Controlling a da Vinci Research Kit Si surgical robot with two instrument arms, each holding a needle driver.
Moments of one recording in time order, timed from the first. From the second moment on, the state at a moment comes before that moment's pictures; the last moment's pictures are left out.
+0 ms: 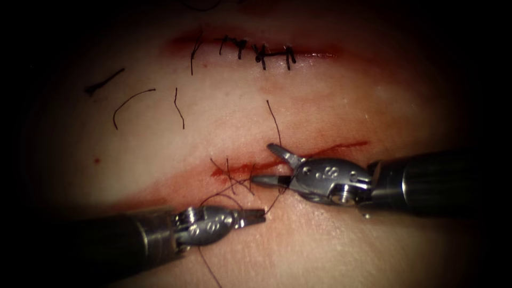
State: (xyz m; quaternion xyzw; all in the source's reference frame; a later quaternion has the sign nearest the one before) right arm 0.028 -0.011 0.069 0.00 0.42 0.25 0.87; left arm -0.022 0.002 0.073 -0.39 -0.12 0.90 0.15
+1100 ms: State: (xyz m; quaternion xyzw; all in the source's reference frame) right arm 0.027 -0.012 0.071 0.06 0.37 0.21 0.90; left arm -0.021 0.005 0.066 -0.40 -0.07 0.90 0.13
